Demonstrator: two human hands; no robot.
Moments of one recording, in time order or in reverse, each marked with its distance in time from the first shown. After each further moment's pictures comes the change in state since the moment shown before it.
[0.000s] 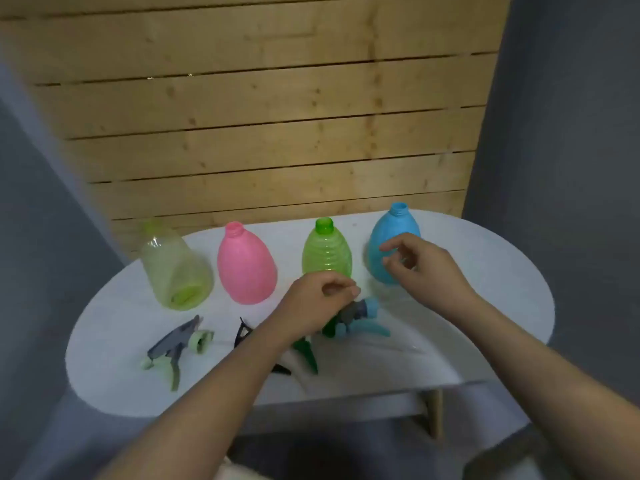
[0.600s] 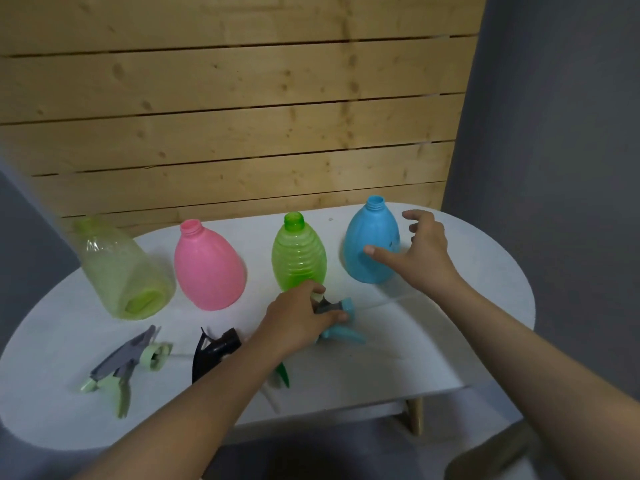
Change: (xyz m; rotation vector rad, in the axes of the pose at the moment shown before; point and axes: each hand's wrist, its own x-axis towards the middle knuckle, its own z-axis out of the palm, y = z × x) left_hand 0.017 -0.013 0.027 0.184 -0.039 -0.195; right_hand 0.038 0.043 -0.001 0.051 0.135 0.230
